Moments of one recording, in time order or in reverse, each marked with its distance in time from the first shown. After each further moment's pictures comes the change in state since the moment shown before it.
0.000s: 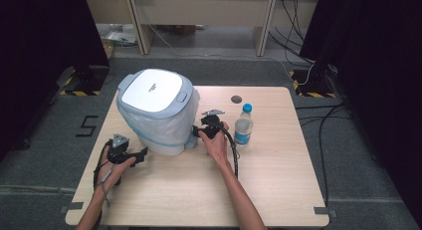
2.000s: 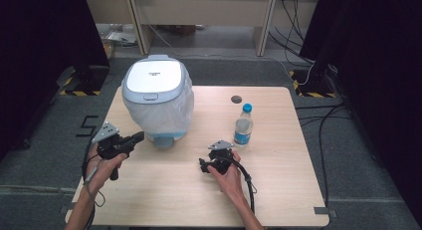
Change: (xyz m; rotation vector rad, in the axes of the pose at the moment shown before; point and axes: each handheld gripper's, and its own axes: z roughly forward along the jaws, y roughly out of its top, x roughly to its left) left arm -0.043 0.068 -0.094 -0.191 -0.273 0.066; right arm 0.019 -0.088 -0.074 0.040 0.044 -0.170
